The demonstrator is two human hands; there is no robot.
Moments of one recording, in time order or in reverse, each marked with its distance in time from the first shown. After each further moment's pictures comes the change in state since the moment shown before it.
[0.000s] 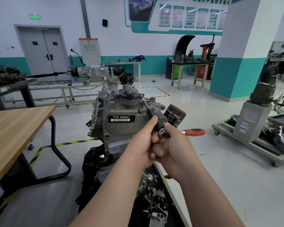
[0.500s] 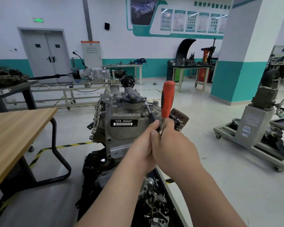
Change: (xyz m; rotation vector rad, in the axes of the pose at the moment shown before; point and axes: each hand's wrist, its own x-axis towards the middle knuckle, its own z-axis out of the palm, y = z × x) left_hand 0.009 0.002 -0.008 -0.118 -0.130 0.041; right_hand -0.007 -0.007 0.011 -1.596 0.272 -0.622
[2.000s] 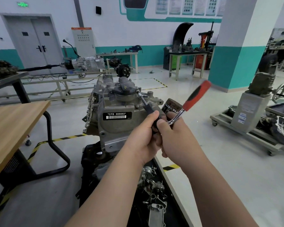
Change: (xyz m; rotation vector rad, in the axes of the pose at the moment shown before) left_hand 0.004 0.005 0.021 -0.036 0.112 -0.011; right_hand 0.009 0.023 -0.004 0.756 -0.153 0.311
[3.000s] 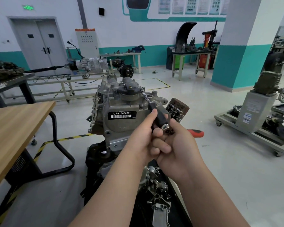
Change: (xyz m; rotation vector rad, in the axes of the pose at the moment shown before) left_hand 0.005 -0.003 -0.021 0.093 -0.020 -0.019; right_hand -0.011 -0.005 0.022 1.230 -0.159 0.388
